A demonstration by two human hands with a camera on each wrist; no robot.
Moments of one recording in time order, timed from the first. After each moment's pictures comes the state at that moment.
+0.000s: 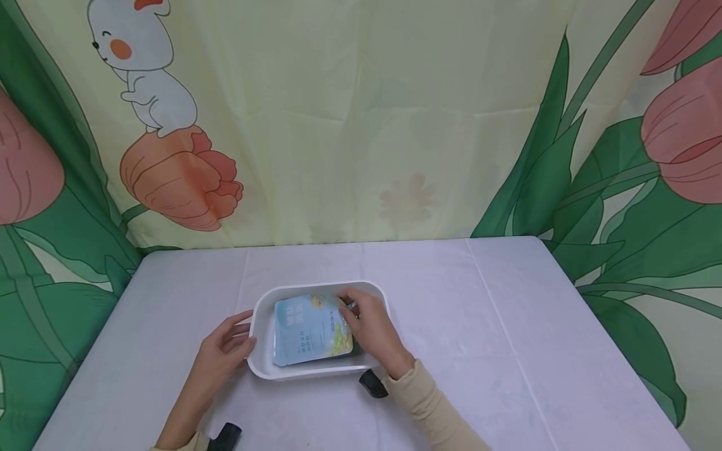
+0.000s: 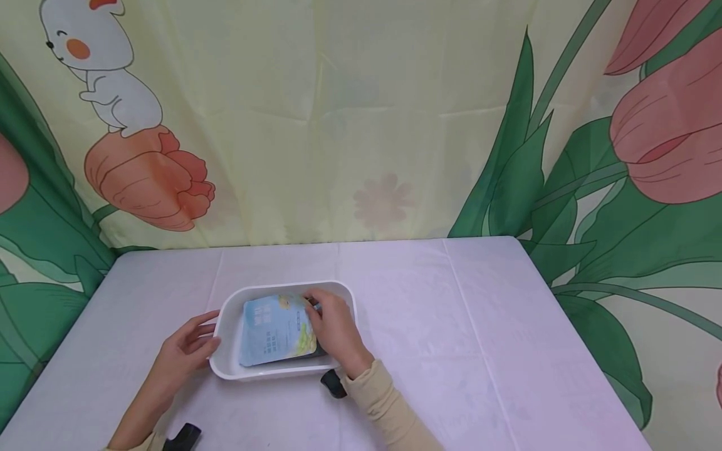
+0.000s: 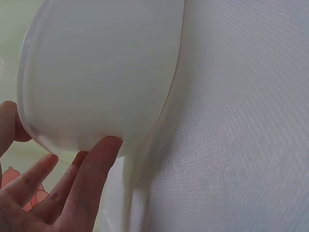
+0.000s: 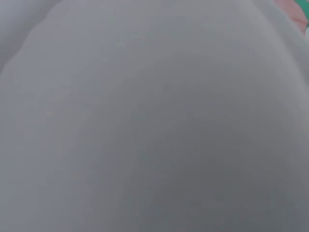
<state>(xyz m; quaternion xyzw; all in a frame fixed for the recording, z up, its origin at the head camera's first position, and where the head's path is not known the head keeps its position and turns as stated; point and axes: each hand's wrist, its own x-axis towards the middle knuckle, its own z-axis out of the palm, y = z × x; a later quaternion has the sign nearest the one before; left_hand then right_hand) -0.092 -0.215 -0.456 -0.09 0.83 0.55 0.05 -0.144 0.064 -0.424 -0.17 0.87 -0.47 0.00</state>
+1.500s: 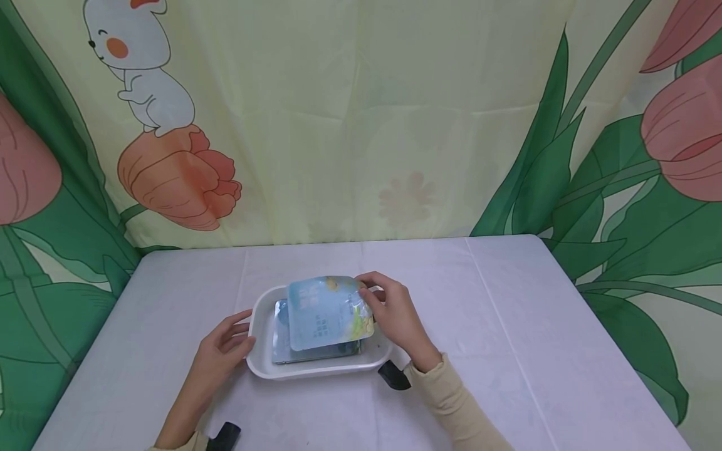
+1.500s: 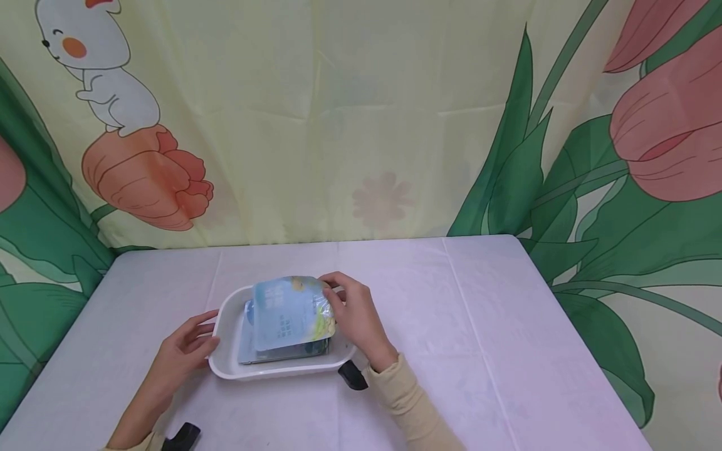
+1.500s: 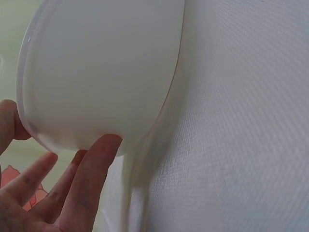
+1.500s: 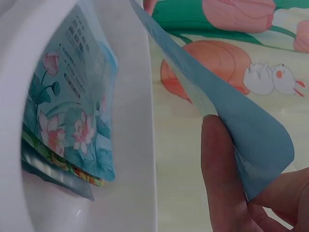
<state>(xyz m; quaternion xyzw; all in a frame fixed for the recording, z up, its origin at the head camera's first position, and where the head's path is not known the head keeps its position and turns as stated) -0.091 -0.216 -0.457 -0.08 0.83 0.55 0.04 -0.148 0.099 -0.400 -0.13 0.82 -0.56 -0.02</state>
